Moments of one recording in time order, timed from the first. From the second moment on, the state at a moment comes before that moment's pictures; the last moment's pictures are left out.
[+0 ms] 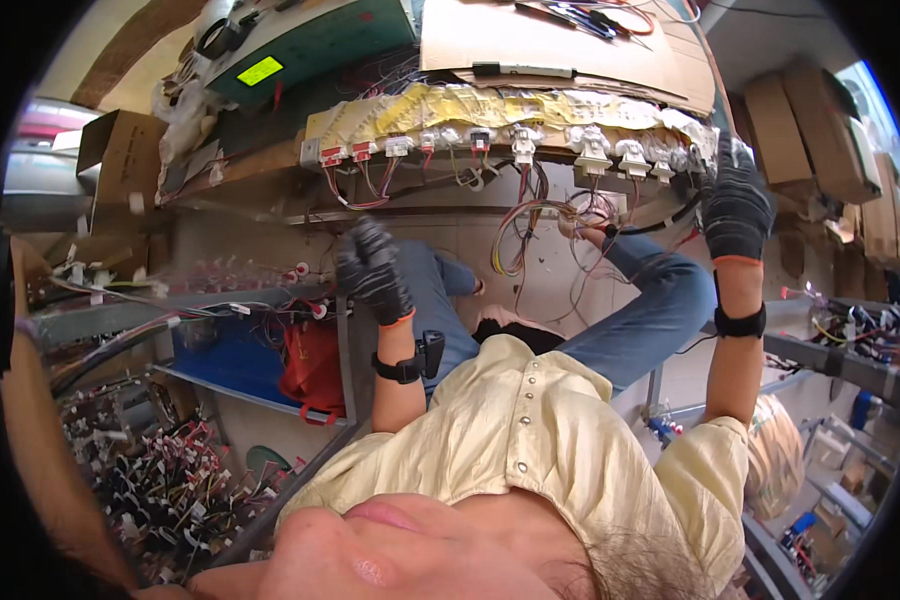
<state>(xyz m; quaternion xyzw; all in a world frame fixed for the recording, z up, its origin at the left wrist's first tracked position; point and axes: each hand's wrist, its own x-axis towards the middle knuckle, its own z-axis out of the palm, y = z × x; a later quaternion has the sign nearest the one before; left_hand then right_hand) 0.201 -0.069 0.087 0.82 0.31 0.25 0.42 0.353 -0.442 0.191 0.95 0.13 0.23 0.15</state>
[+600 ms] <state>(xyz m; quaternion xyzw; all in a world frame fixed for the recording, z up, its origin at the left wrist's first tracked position) 0.219 -0.006 0.073 0.48 0.21 0.45 0.72 0.262 -0.079 0.097 0.45 -0.12 -0.15 -0.87</state>
